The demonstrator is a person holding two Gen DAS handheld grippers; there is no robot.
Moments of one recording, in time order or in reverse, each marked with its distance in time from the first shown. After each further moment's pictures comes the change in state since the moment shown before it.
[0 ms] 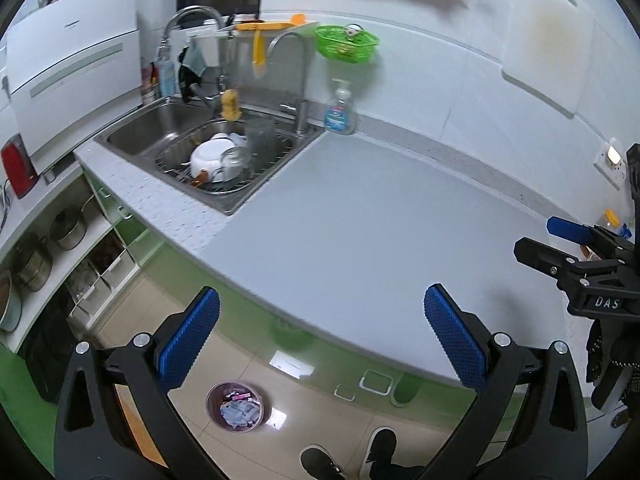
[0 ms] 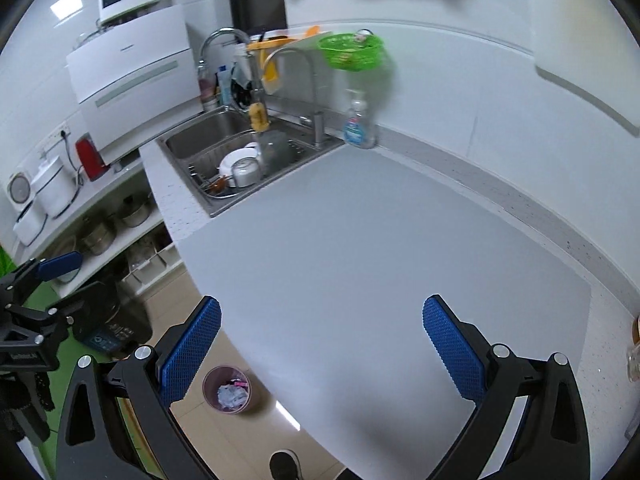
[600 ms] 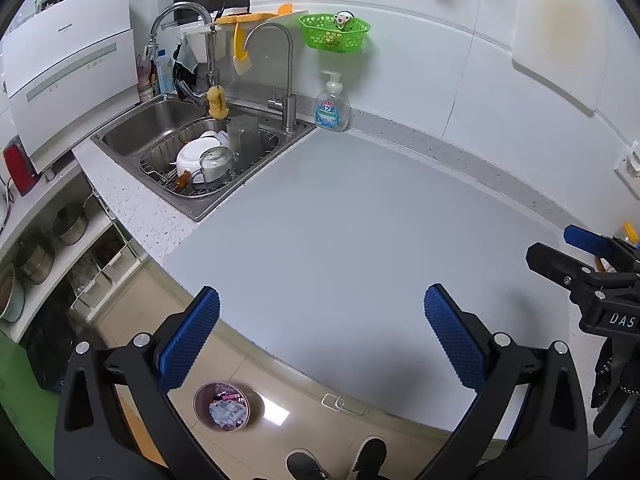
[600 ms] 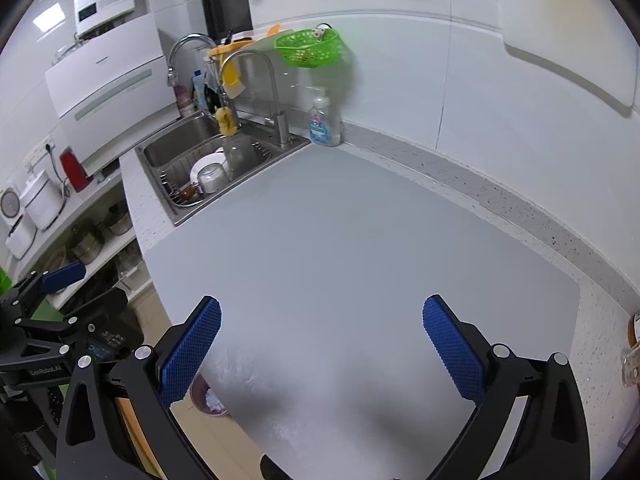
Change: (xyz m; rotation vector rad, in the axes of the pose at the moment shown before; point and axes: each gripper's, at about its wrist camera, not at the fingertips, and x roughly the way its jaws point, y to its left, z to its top) left arm 0.047 -0.058 0.024 -0.031 0.019 0.068; right arm 0.014 -0.063 0.015 0.036 0.016 -0.017
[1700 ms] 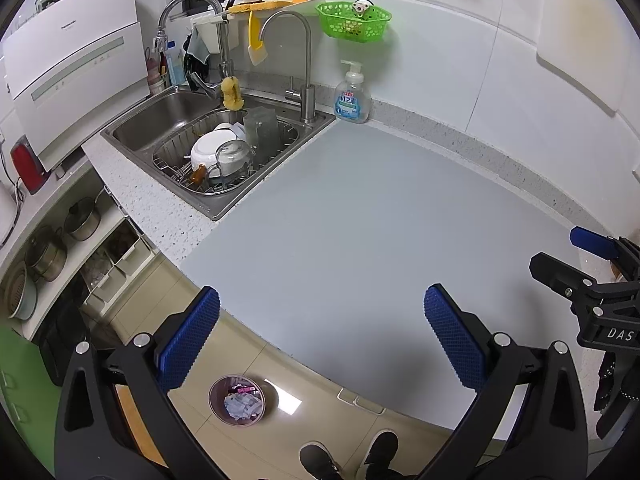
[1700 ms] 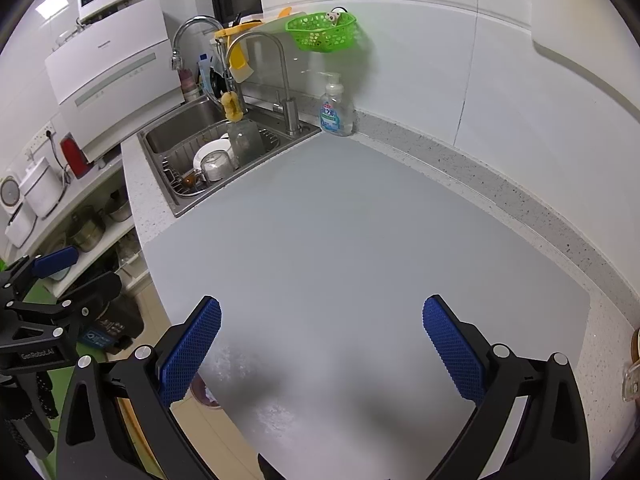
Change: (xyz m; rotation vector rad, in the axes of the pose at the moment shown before) left arm 0.014 0.018 0.016 0.001 0.052 0.050; right arm 0.024 0.012 0.013 -0.038 0.049 0.017
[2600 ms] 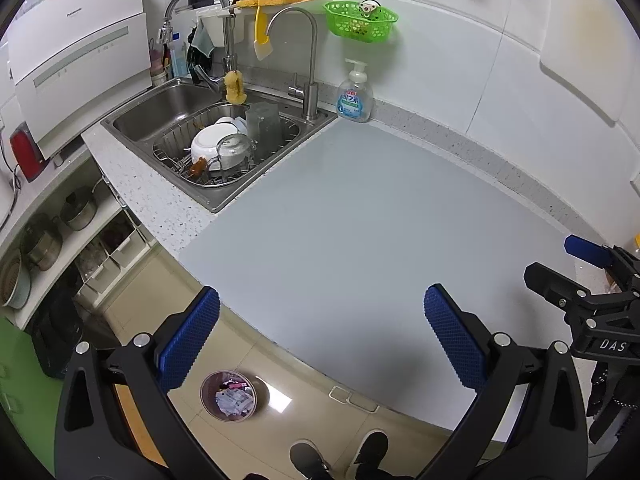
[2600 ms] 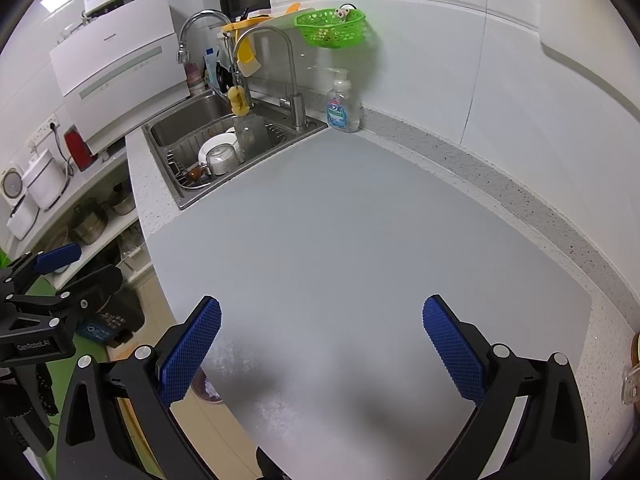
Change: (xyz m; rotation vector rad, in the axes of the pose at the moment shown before) left arm -0.001 0.008 -0.006 -0.036 0.000 -0.017; right arm 0.007 0.005 0.001 -0.023 0.013 0.011
